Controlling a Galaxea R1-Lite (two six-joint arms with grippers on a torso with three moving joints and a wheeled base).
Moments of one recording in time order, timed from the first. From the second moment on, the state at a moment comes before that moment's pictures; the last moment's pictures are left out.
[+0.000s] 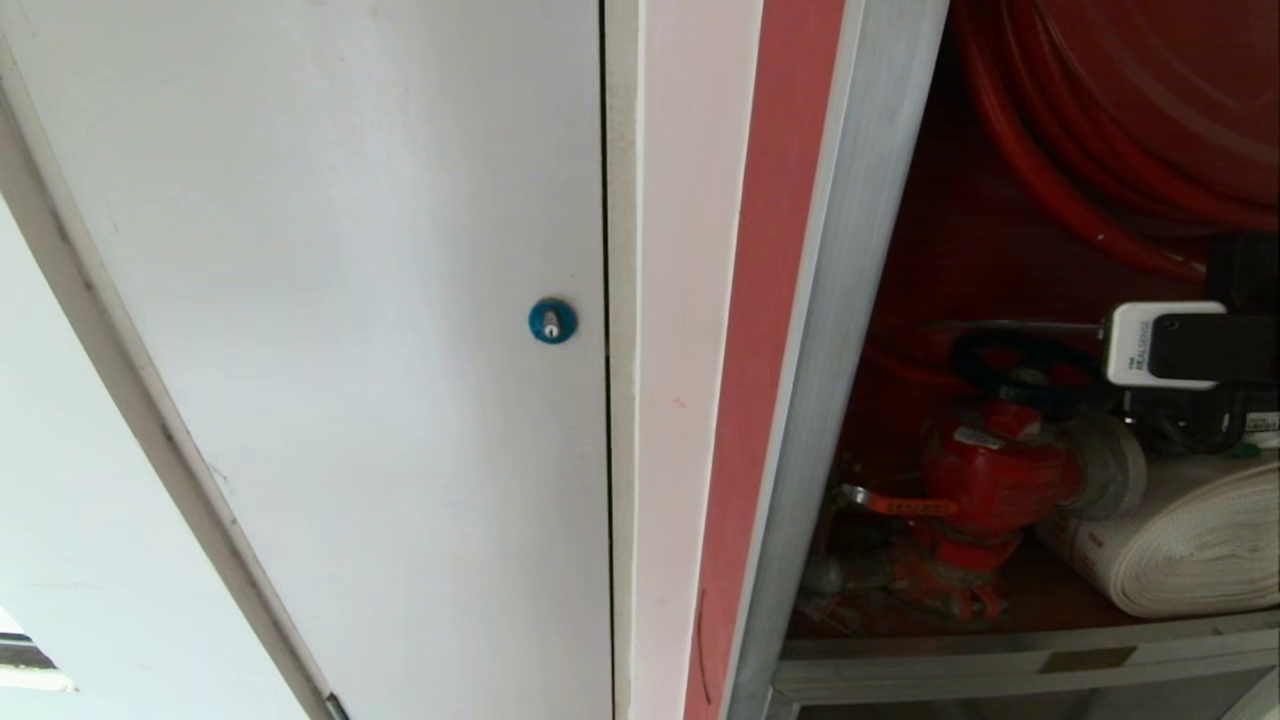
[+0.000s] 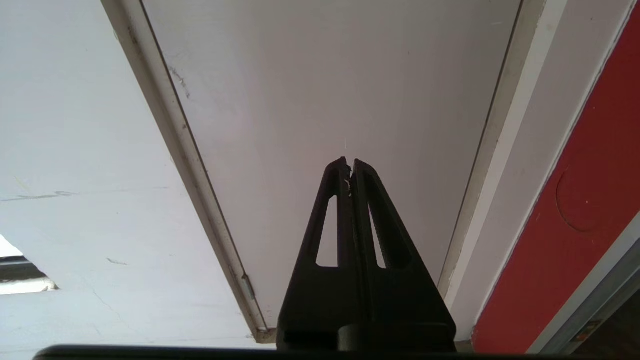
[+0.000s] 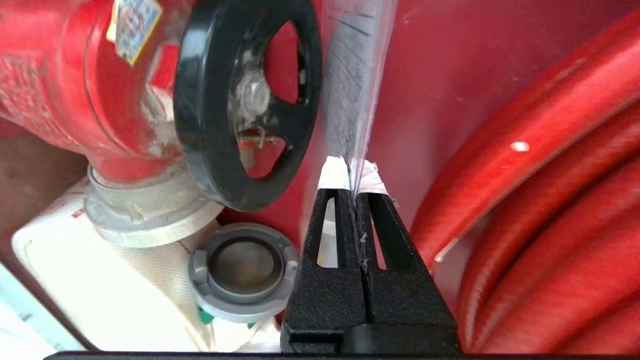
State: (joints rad) left arm -0.01 0.00 0.00 -0.02 -0.04 0.05; right arm 0.02 1.32 -1.13 0.12 -0.01 -1.56
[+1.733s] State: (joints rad) left arm -0.01 0.00 0.00 -0.02 -0.04 0.05; right arm -0.03 1.30 -1.05 0.07 0.03 -1.60
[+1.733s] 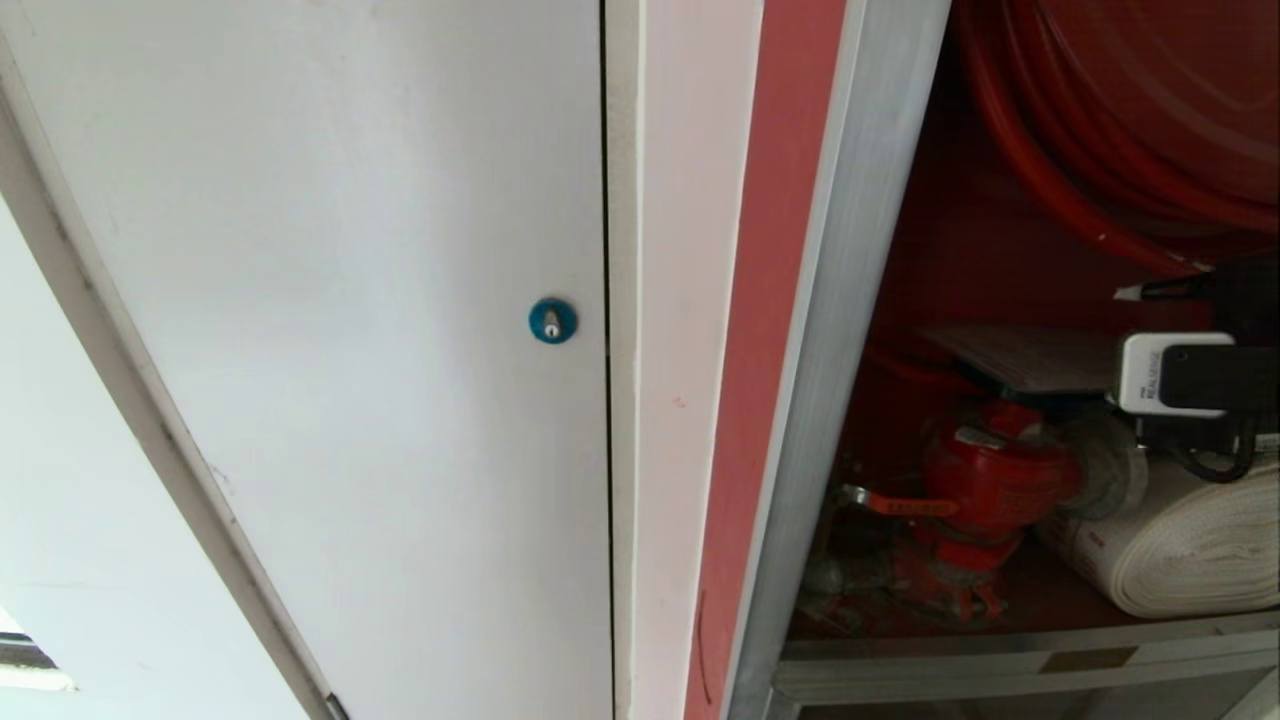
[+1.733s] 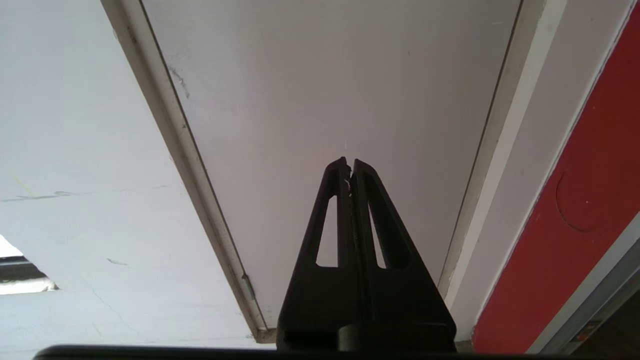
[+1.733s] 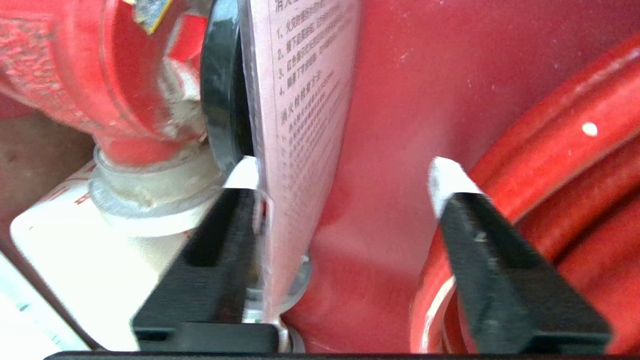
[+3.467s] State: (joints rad) left arm -0.01 0.00 0.00 -0.02 -0.04 0.05; right arm -0.03 0.85 -0.95 0.45 0.03 -1.62
